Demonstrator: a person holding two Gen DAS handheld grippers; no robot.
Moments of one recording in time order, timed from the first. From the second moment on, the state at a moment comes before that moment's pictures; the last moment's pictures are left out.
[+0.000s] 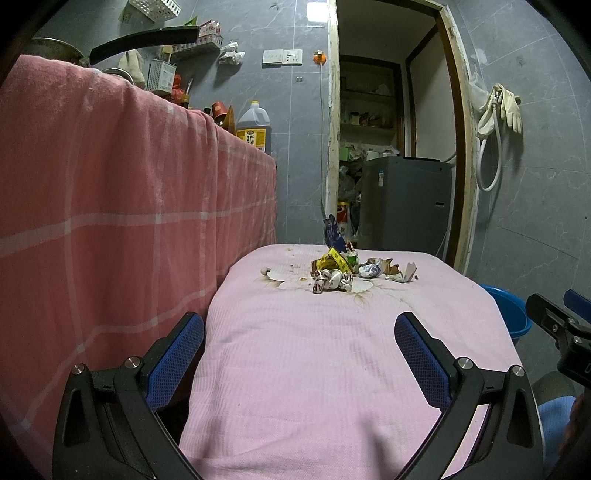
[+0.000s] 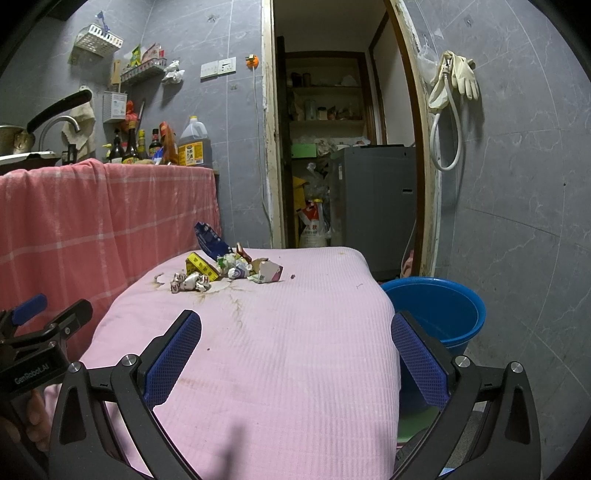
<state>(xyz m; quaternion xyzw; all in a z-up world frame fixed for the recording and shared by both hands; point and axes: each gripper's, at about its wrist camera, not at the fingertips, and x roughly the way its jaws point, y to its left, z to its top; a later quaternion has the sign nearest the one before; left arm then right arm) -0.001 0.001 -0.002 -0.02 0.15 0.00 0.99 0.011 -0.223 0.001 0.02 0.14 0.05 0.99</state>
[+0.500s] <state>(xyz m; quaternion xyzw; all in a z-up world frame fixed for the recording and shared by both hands) -0.002 -0.002 -0.001 -0.02 0.15 0.00 0.99 0.012 -0.223 0.000 0.02 0.14 0.05 0.99</state>
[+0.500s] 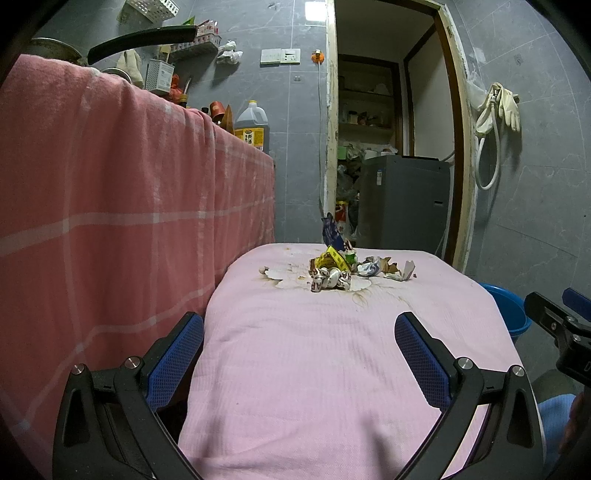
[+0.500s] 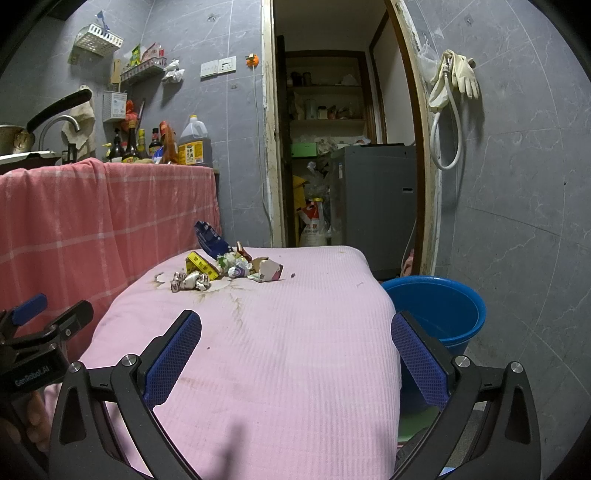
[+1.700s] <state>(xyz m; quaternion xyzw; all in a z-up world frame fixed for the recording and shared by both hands) 0.052 0.003 0.020 -0.03 0.12 -0.01 0.99 0.053 -0.222 0.026 0.02 0.08 0.07 0.99</state>
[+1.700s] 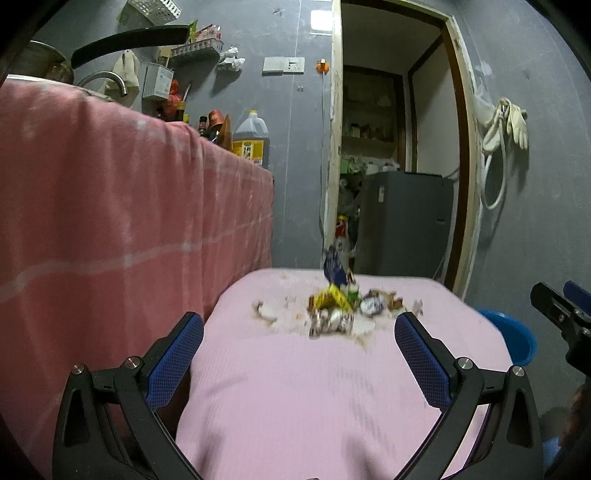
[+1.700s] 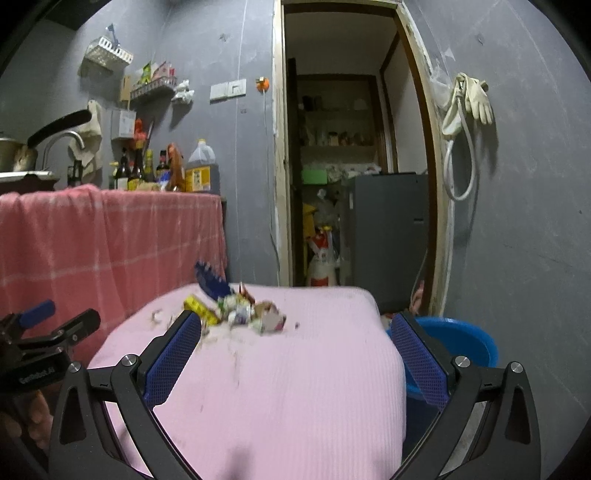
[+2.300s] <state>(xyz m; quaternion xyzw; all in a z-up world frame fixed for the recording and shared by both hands) 0.165 0.003 0.012 -0.01 0.23 -0.05 0.97 0.188 -0.215 0.013 0.03 0.18 0.14 0.97</state>
